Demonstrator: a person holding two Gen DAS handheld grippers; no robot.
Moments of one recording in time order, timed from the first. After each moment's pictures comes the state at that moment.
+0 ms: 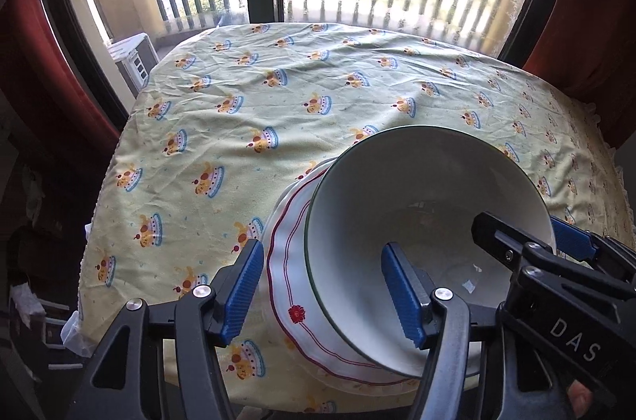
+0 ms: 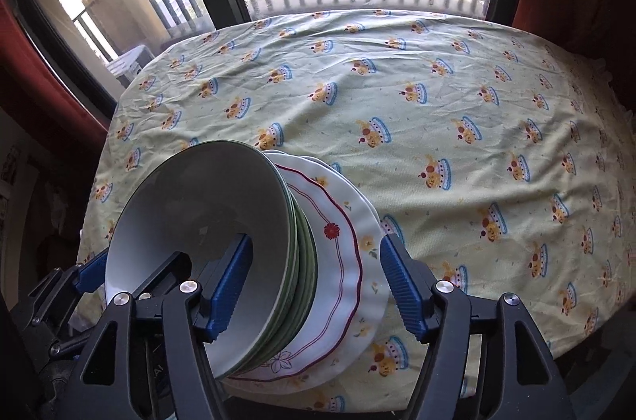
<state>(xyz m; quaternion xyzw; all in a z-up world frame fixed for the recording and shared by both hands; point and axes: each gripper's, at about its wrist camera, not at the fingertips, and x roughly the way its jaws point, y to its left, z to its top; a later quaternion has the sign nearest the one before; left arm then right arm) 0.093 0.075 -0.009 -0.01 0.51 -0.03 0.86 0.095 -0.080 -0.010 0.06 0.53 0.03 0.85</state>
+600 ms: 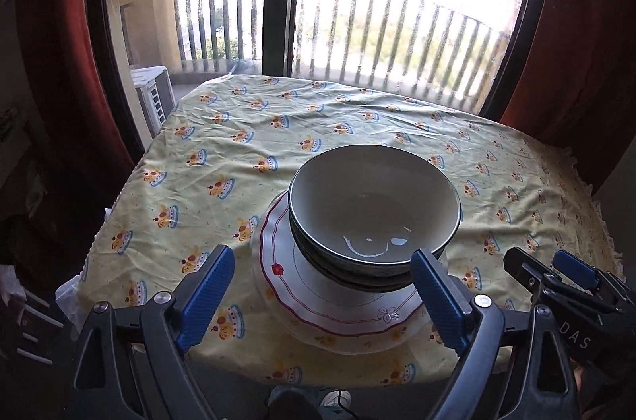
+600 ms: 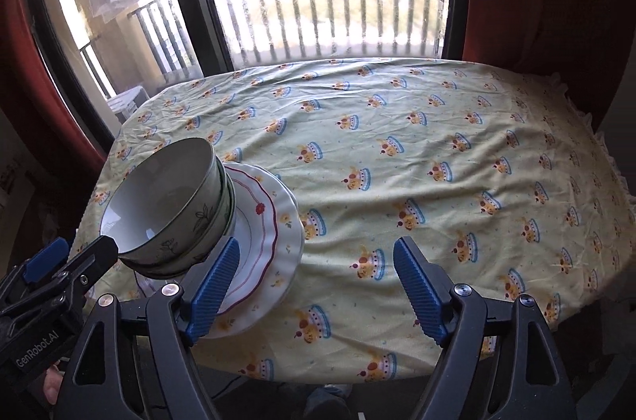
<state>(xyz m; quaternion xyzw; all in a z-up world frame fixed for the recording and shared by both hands) 0.009 0.068 0.023 -0.05 0.40 -0.01 0.91 0.003 -0.141 0.016 0.05 0.43 -0.01 0.90</state>
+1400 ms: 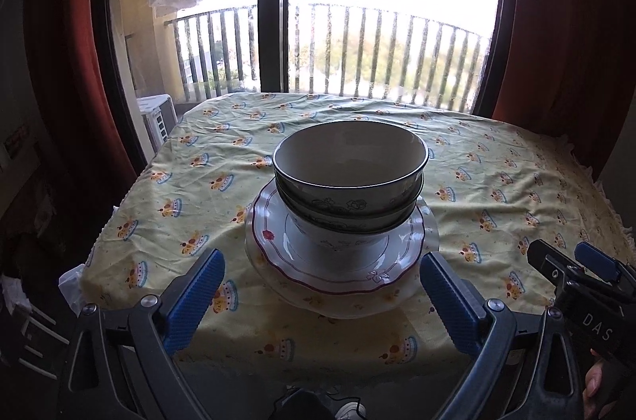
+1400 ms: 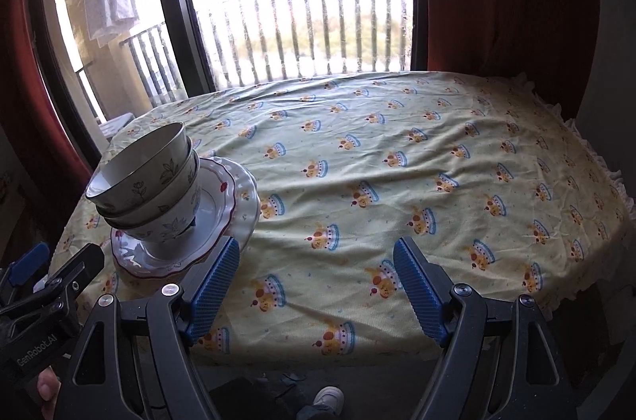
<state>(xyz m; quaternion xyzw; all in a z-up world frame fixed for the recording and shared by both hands) -0.042 0.044 0.003 -0.02 0.36 -0.01 0.93 -0.062 -0.169 -0.002 0.05 0.37 -0.03 0.93</state>
